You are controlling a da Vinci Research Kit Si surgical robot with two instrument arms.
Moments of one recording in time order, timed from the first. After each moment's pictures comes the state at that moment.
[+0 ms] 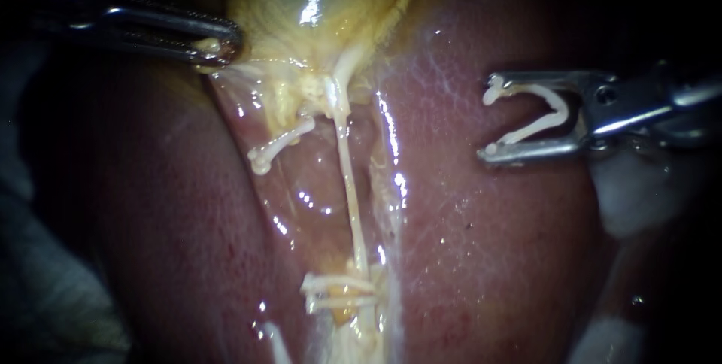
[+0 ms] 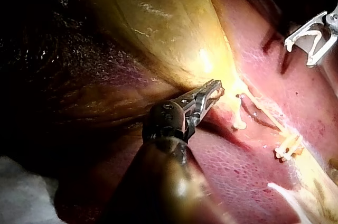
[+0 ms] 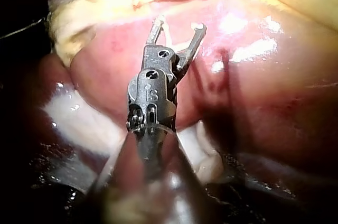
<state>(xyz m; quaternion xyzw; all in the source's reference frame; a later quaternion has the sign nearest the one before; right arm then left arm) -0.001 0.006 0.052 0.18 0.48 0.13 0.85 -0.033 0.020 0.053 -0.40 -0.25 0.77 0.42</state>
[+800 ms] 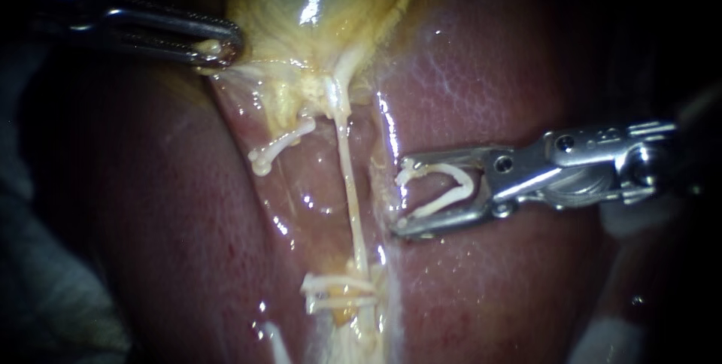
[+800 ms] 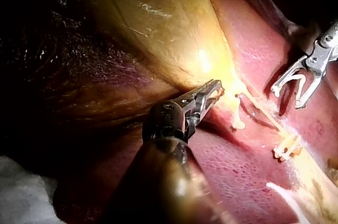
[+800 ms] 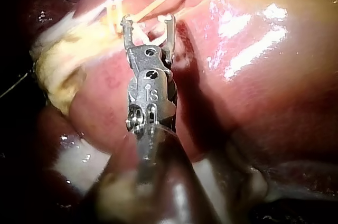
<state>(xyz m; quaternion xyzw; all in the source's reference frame) 0.006 0.001 0.059 0.28 0.46 0.18 0.82 -0.033 0.020 0.053 -0.40 -0.25 0.77 0.42</state>
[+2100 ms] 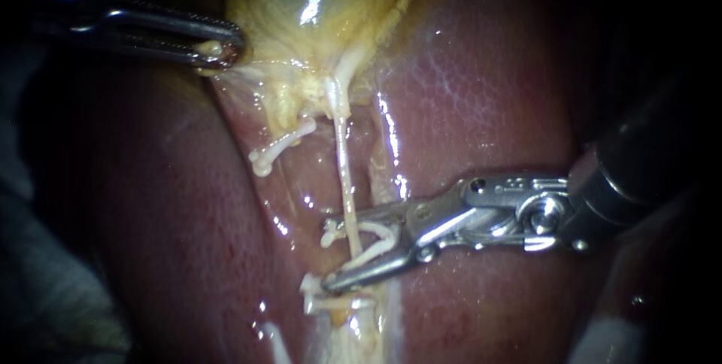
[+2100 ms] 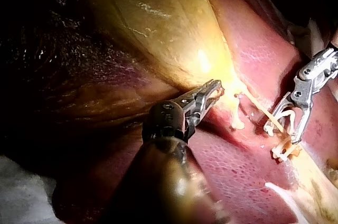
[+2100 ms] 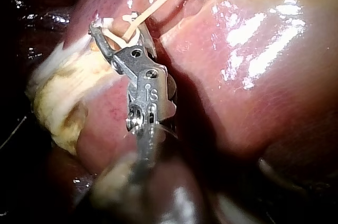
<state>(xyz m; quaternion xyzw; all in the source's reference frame) 0.013 -0.003 0.063 0.39 0.50 0.19 0.75 -0.033 0.020 0.053 -0.40 -0.25 0.77 0.43</state>
